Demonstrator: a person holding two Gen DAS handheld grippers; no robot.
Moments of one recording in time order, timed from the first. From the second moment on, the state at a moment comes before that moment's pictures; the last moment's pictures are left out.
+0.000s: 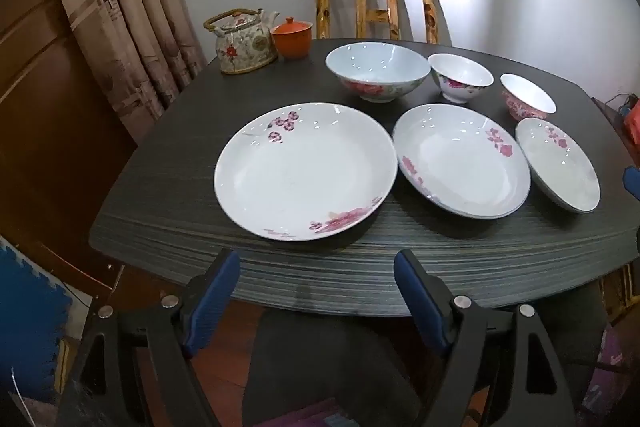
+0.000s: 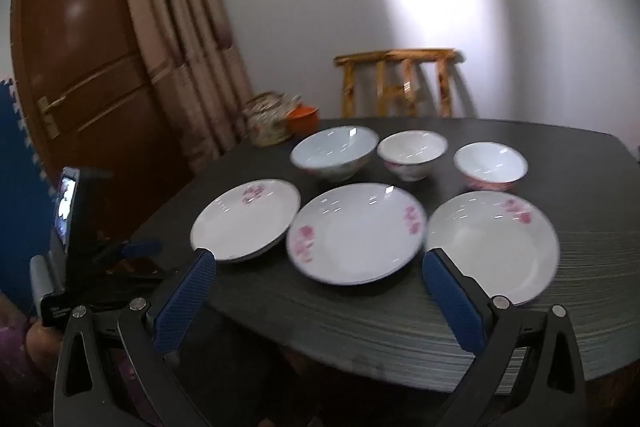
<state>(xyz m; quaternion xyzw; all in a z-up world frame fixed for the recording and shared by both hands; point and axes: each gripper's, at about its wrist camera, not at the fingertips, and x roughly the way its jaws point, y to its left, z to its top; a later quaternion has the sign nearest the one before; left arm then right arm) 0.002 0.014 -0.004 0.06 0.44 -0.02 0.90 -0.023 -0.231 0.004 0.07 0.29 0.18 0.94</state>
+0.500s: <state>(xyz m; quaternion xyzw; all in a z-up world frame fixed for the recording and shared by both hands) -0.025 0.040 -0.027 0.00 0.48 0.02 0.88 0.002 -0.205 -0.001 0.14 0.35 0.24 0.90</state>
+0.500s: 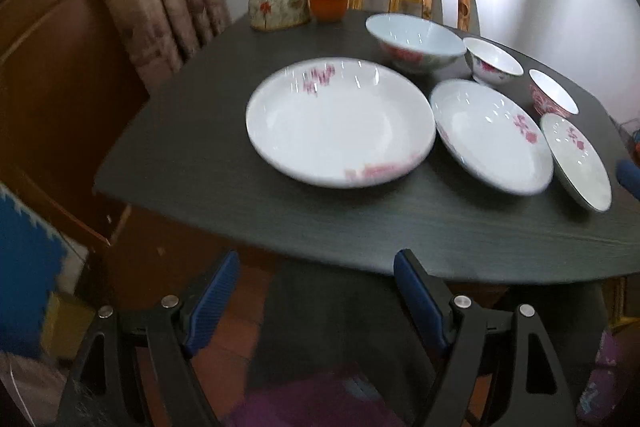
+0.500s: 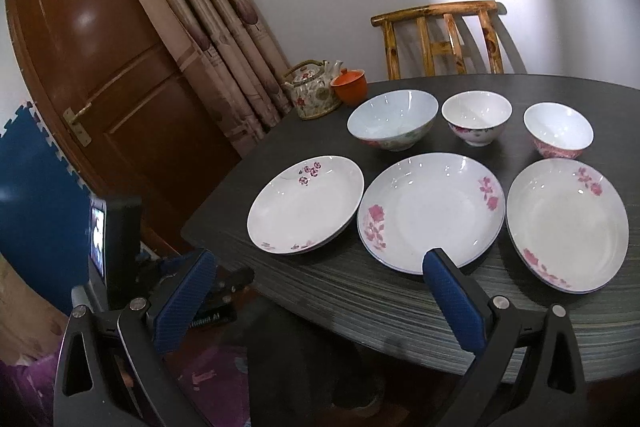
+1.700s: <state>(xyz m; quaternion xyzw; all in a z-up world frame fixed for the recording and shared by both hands) -0.032 0.062 0.012 0.00 0.42 0.07 0.90 0.008 -0.191 -0.004 0.12 0.37 0.26 0.88</state>
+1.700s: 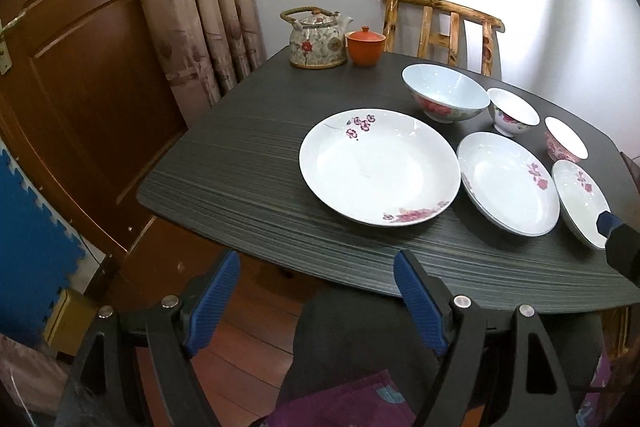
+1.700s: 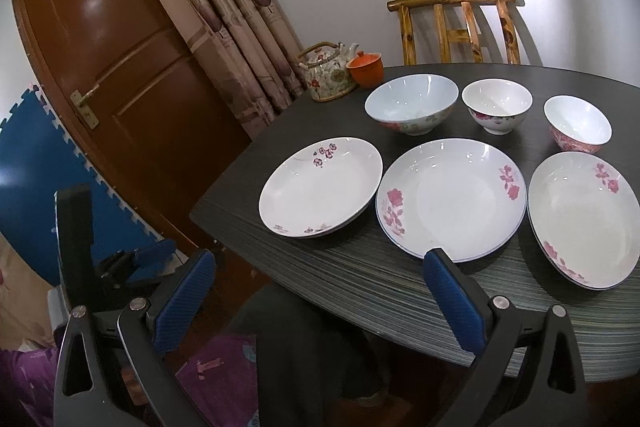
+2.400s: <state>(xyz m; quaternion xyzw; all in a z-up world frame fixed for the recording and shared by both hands) 0.027 0.088 0.007 0.06 0.47 0.05 0.88 0.038 -0.156 -0.011 0.18 0.42 0.29 0.84</state>
